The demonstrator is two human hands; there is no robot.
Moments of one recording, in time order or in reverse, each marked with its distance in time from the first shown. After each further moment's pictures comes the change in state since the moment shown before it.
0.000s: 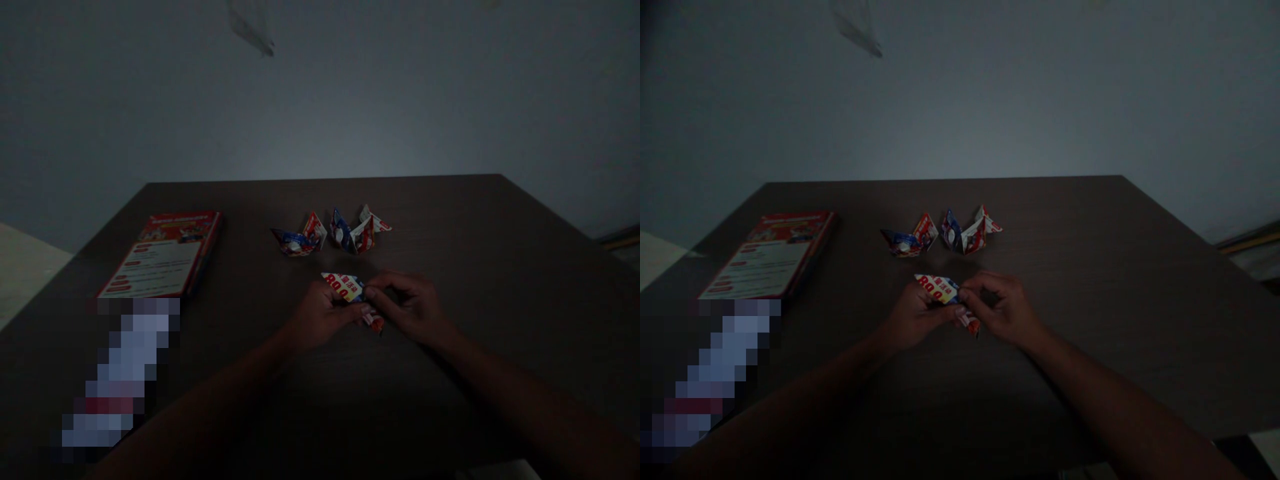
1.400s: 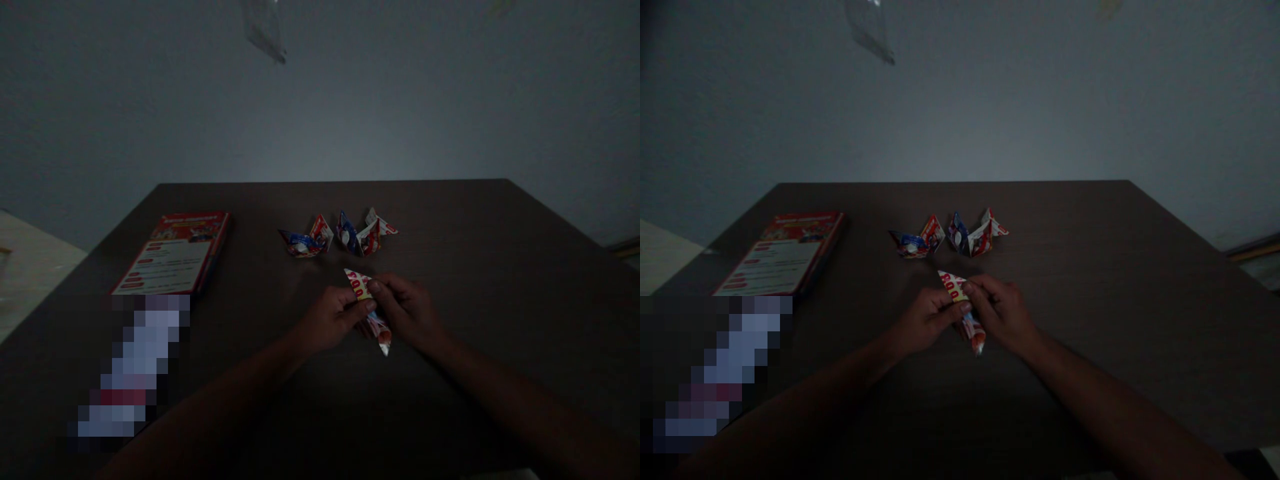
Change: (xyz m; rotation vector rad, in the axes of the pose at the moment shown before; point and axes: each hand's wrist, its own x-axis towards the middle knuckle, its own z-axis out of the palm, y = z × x) left_hand 0.000 -0.005 0.006 -0.074 -0.079 0.003; right_hand -0.003 0.003 0.015 -0.028 0.021 0.133
